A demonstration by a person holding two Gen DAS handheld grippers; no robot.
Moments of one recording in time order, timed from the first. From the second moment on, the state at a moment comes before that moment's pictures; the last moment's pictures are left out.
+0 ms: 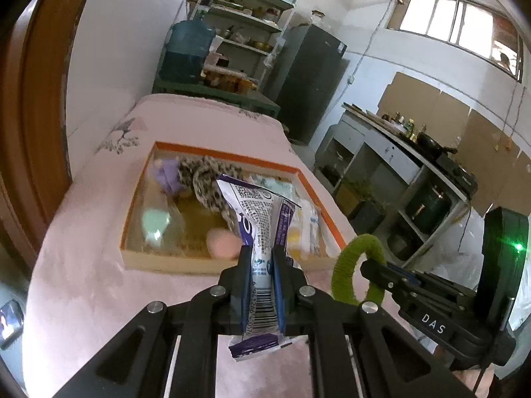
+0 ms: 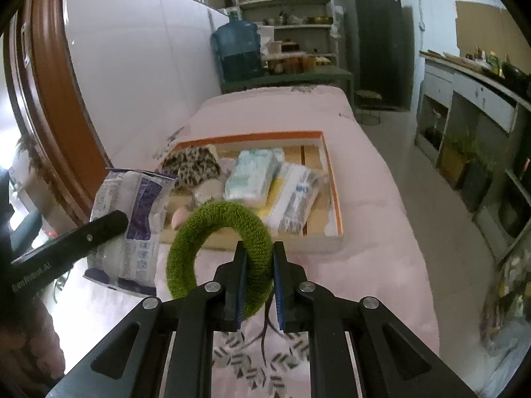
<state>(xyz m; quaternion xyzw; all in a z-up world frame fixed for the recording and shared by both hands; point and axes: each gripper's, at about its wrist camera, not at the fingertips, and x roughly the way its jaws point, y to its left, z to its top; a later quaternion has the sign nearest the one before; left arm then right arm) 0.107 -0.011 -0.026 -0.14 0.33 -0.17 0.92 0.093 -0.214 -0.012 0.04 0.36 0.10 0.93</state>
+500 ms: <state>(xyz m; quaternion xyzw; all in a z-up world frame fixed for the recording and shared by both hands) 0.157 -0.006 0.001 -0.12 0.30 -0.16 0.93 0.146 -0.214 0.016 0.04 0.33 0.10 0.94</state>
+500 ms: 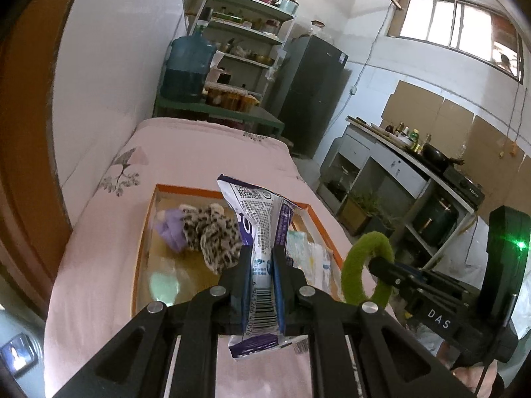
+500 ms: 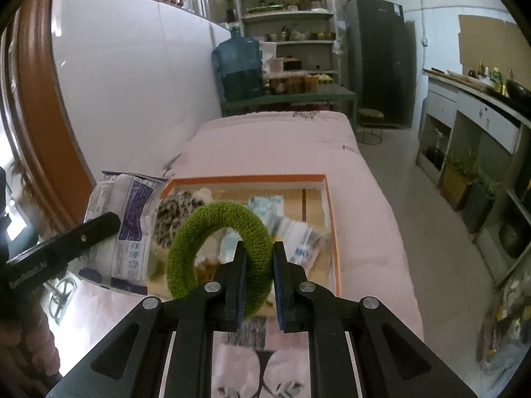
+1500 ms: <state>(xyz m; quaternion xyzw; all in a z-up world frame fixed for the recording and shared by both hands) 0.273 -0.031 -0.005 -0.09 0.36 -0.15 0.92 0.279 -0.228 0.006 0.05 0.37 0.10 0.92</state>
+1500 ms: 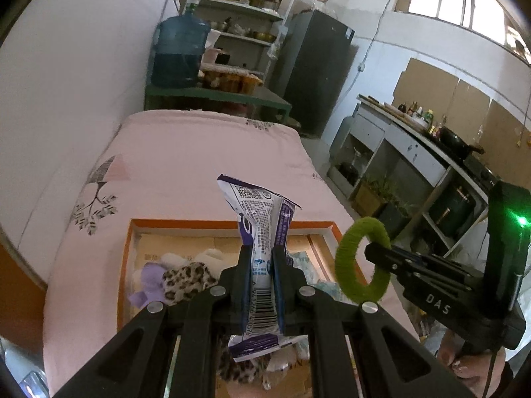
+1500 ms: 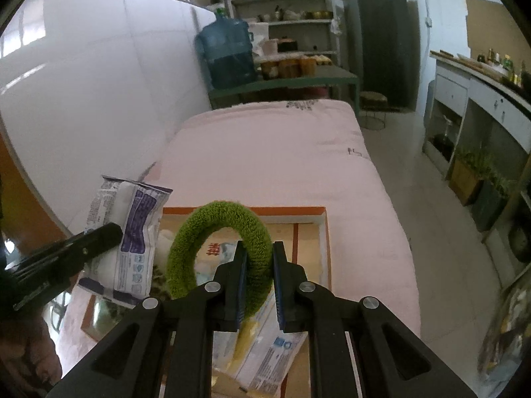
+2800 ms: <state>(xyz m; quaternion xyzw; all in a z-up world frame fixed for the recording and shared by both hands) 0.325 -0.047 -0.069 -0.05 0.44 -0.13 0.89 0.346 -0.234 -0.059 0.06 0.47 0.09 0.88</state>
